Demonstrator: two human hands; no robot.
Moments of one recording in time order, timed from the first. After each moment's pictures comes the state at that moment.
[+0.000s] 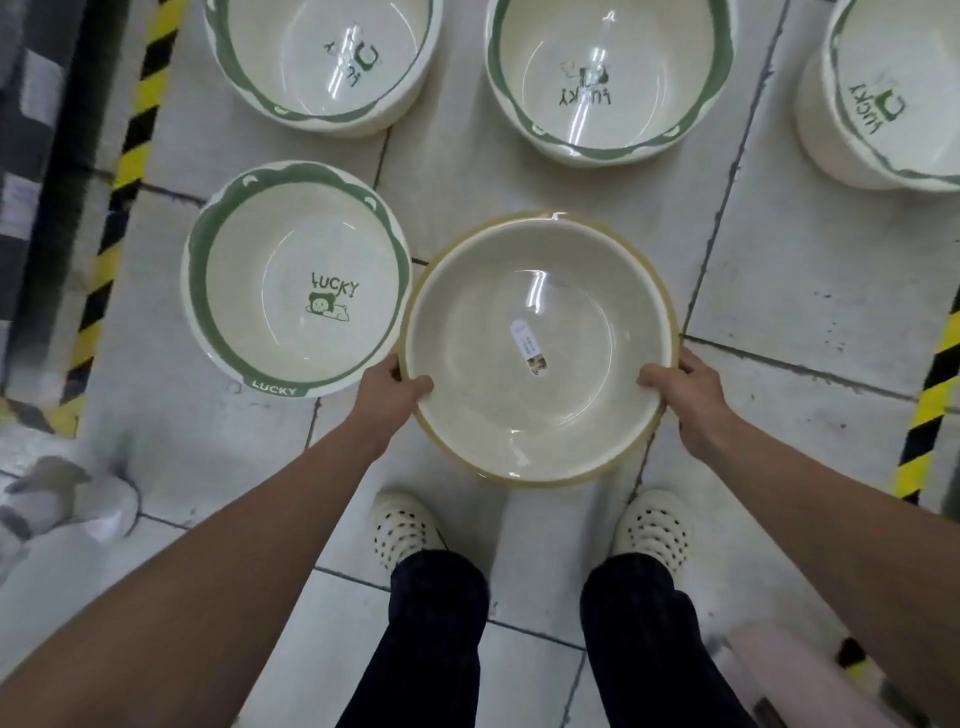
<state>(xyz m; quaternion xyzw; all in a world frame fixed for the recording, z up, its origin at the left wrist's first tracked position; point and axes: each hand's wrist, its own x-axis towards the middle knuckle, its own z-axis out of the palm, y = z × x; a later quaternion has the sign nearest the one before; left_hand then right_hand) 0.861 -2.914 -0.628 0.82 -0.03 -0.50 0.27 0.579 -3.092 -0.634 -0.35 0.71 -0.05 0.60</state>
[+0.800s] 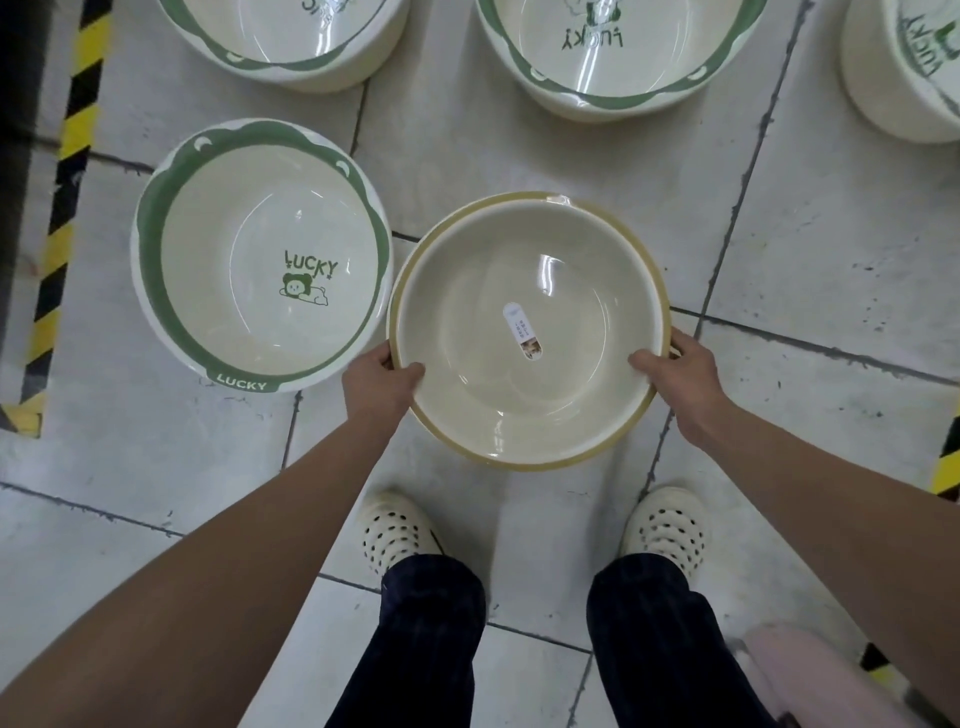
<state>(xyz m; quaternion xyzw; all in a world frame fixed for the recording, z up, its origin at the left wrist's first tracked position) 0.853 -2.916 -0.696 0.88 -0.02 -0.41 0.24 0.579 -3.094 -0.697 -0.41 0.69 -0.02 0.60</state>
